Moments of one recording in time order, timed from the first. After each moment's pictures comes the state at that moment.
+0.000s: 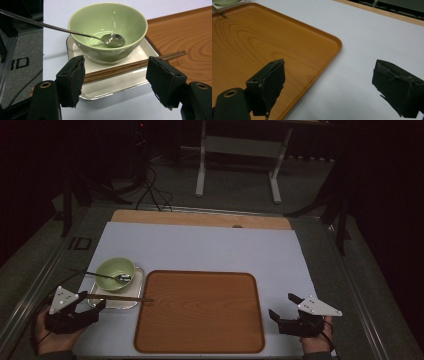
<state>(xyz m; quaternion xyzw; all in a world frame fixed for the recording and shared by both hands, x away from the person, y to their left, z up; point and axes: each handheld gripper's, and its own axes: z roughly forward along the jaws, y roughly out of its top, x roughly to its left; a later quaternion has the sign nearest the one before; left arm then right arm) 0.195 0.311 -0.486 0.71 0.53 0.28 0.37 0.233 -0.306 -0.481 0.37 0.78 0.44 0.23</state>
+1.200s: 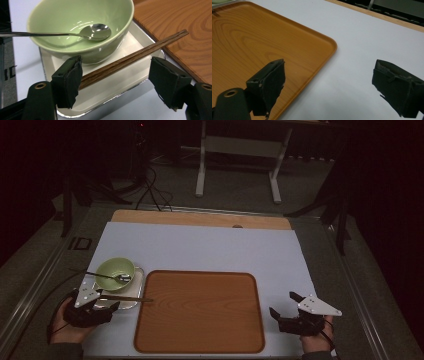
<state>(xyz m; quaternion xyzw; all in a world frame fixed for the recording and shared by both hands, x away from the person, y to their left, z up) 0.224 0.292 -0.507 0.79 0.46 0.25 0.32 0.236 -0.307 -0.480 0.37 0.78 0.43 0.25</state>
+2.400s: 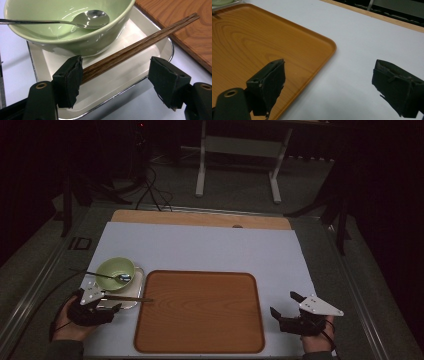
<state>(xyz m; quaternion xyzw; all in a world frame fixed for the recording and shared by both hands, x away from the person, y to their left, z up) 0.232 0.293 -0.518 0.81 0.46 0.23 0.30 0.235 -0.308 -0.478 0.37 0.78 0.44 0.25</state>
